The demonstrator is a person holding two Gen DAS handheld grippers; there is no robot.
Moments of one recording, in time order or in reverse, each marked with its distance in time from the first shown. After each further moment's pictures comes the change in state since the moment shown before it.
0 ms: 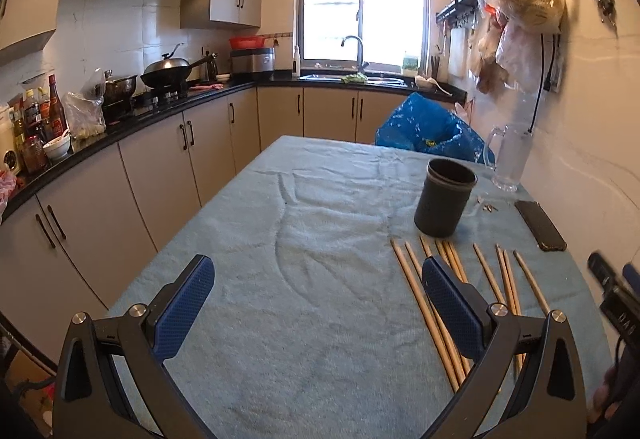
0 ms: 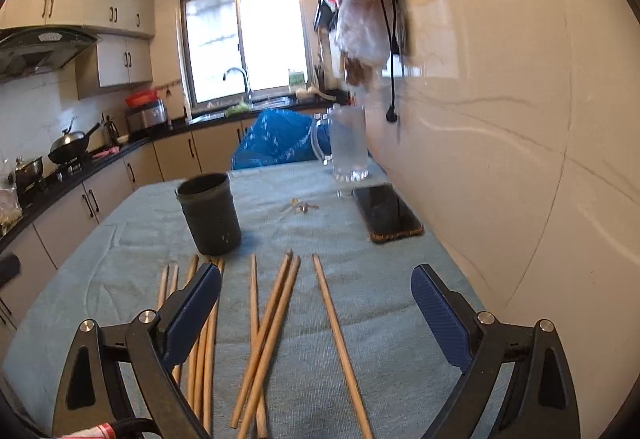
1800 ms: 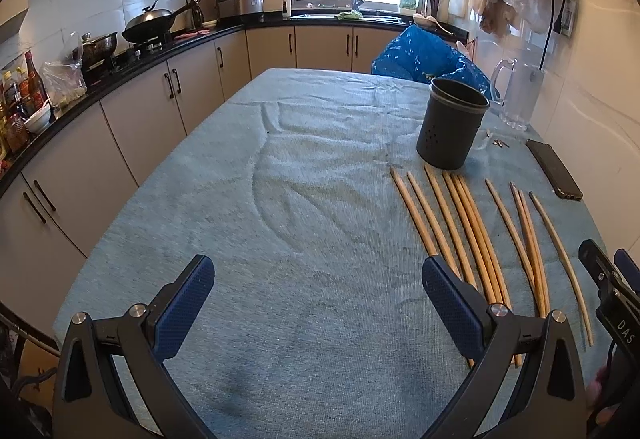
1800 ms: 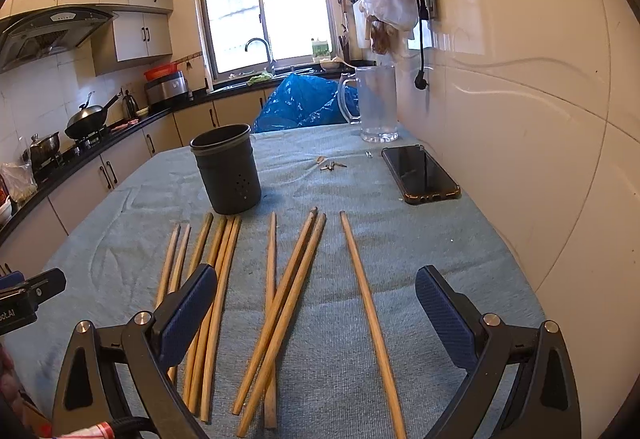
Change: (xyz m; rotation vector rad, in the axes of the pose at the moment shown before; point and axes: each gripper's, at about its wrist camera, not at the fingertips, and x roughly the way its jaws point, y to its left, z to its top) left arm 0.058 -0.017 -0.029 0.033 0.225 -0.001; right arm 0.048 0.012 -0.034 -0.025 0.144 0.092
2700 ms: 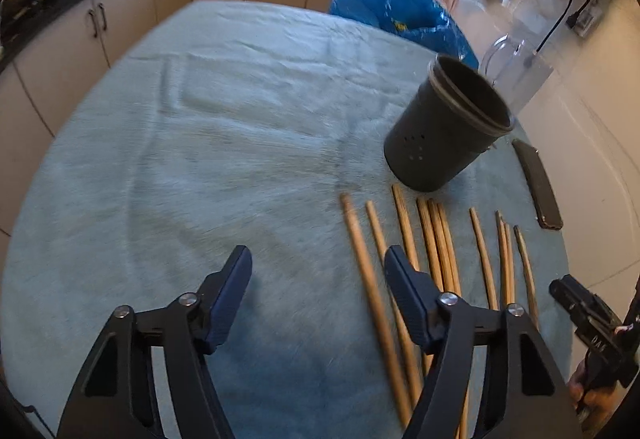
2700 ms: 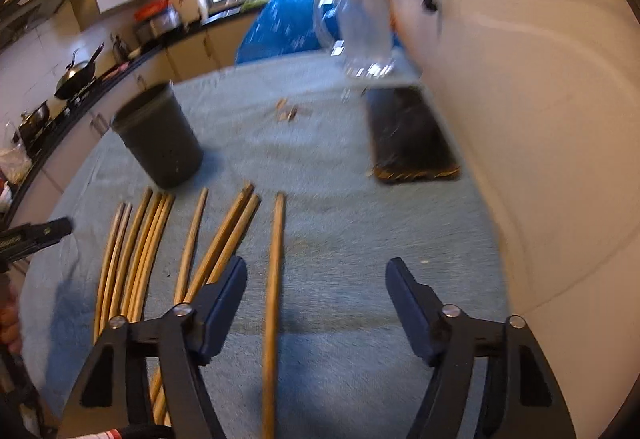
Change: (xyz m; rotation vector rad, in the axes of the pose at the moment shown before) left arm 0.130 -0.029 0.079 -0.043 0.303 -0.244; right arm 0.106 -0.072 0.047 0.001 0.377 0.101
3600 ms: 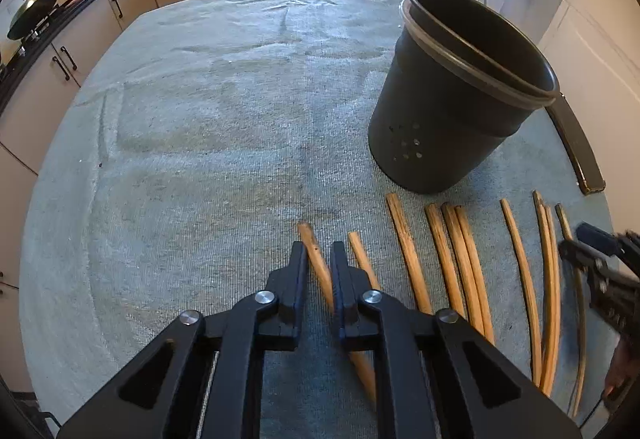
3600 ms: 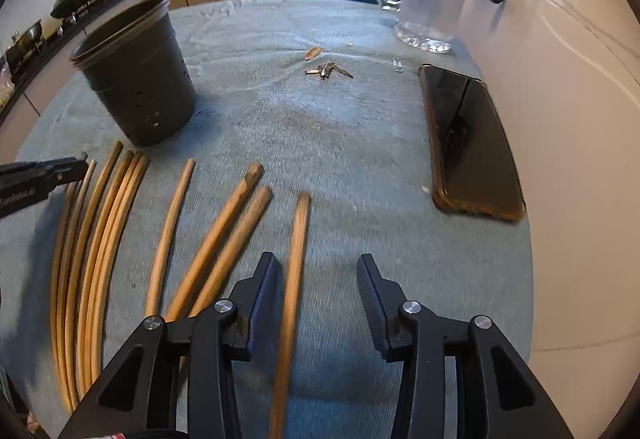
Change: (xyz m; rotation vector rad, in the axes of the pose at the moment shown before) left arm 0.050 -0.036 0.026 0.189 0.102 0.090; right arm 0.062 0.035 0.039 -0.197 0.200 -0.099
